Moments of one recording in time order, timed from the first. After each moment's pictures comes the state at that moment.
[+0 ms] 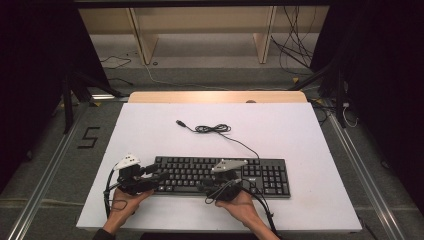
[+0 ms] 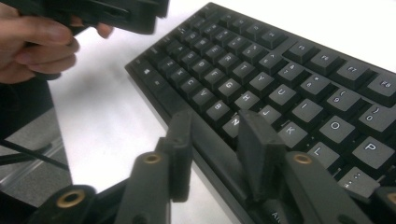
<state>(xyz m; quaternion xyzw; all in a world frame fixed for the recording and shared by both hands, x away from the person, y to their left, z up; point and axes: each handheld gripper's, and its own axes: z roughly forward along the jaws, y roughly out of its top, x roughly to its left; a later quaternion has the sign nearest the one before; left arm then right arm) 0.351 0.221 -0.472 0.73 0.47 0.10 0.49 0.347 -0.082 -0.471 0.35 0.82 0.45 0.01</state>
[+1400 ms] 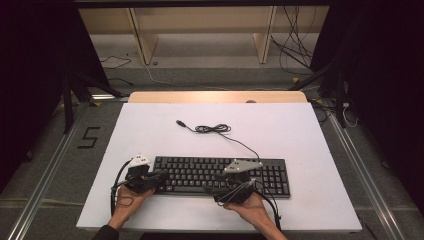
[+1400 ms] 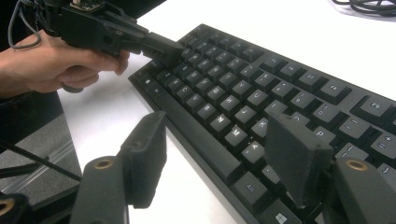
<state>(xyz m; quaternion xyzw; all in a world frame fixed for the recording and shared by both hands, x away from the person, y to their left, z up) 0.363 0.209 -0.485 0.77 0.46 0.10 0.42 0.336 -0.109 -0.457 0.35 0.81 0.48 0.03</state>
